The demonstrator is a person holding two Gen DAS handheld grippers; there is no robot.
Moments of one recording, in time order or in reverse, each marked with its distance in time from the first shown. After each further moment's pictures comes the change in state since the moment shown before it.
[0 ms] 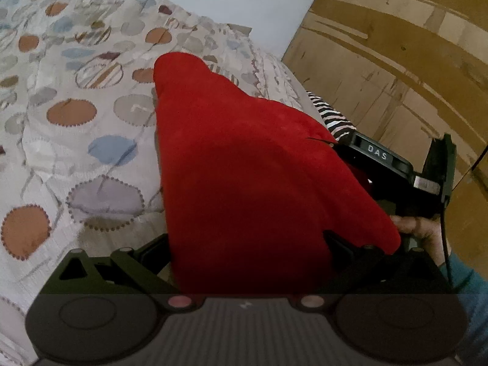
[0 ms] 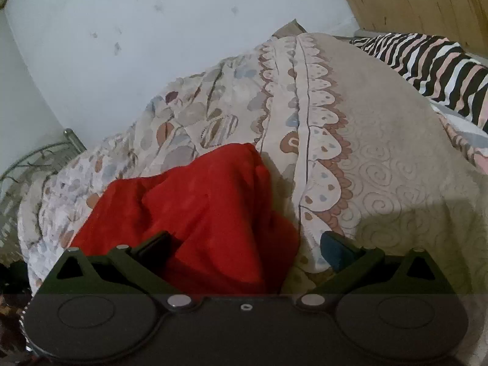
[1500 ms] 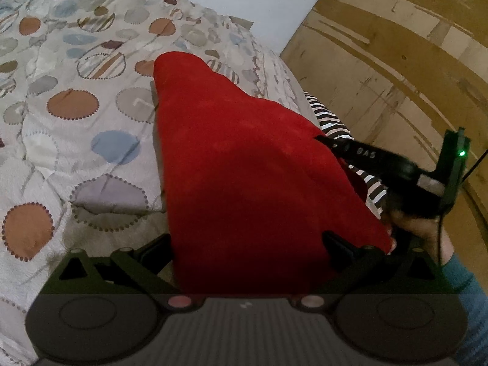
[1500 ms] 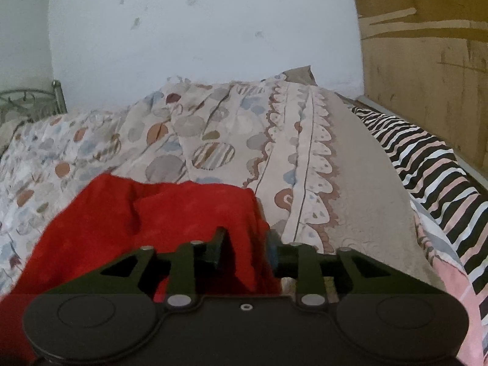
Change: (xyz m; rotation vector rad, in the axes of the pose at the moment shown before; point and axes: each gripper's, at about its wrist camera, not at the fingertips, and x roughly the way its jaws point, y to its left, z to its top) left arm -0.006 0.009 0.011 -0.045 0.027 -0.041; right arm -0.017 0.052 0.015 -0.314 -0.092 -0.195
